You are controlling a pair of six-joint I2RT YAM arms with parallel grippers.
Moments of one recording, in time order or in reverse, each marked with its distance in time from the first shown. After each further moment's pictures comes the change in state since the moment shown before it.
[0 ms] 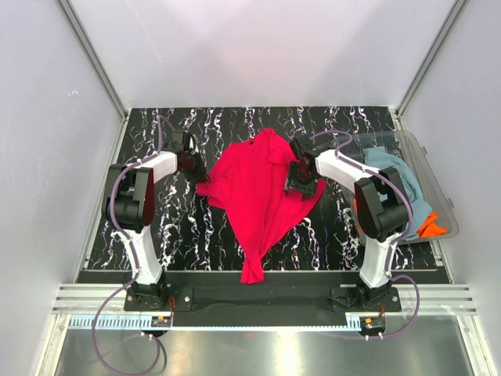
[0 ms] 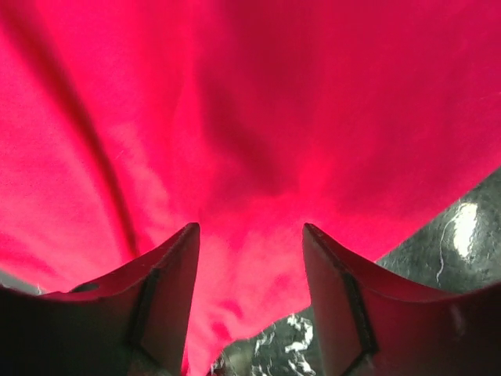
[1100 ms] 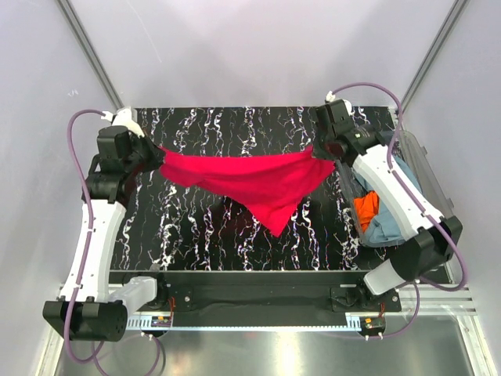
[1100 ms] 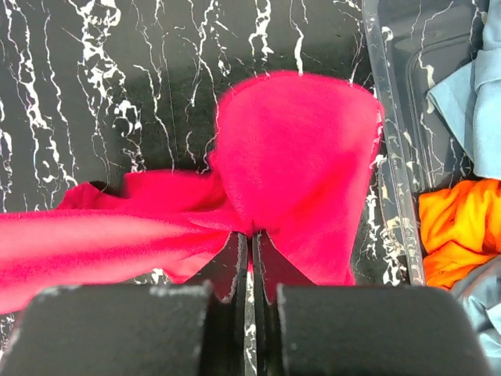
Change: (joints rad) left arm 0.111 -0.892 -0.059 -0.233 -0.171 0.080; right arm 0.001 -0.408 0.209 -0.177 0.286 -0.185
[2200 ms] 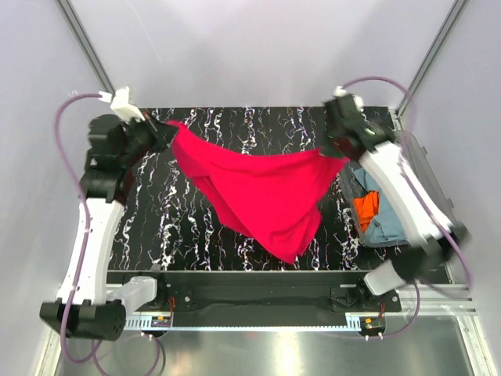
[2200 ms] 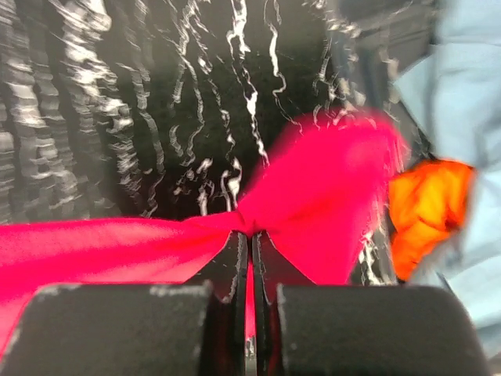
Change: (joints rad) left arm -0.036 -0.004 0.107 0.218 0.242 -0.085; right arm -0.013 -0.090 0.125 -0.182 0.029 0.003
